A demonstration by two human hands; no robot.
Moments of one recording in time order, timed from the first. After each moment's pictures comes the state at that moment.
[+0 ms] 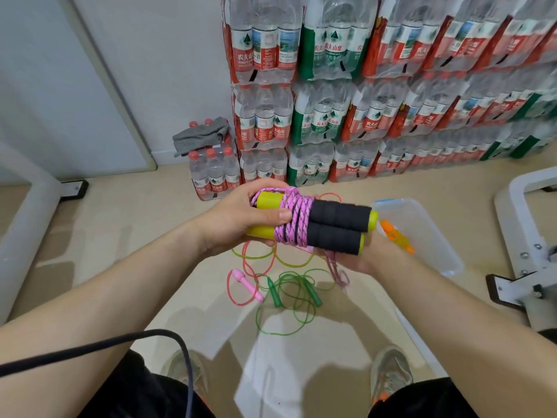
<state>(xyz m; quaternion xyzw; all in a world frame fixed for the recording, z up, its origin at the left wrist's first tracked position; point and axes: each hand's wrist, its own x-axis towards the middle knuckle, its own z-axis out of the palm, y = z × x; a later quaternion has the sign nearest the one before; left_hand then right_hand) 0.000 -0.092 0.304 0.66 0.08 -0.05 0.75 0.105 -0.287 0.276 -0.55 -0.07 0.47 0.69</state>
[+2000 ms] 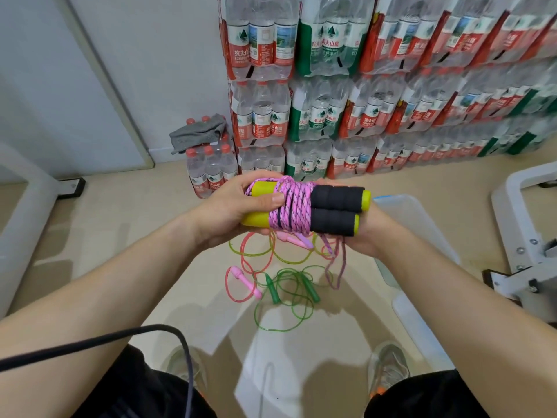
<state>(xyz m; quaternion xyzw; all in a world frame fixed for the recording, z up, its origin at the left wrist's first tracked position) 0.002 -0.095 0.312 0.64 0.09 -0.02 0.76 0.125 -0.286 0.286 -0.55 -0.16 0.46 0.68</state>
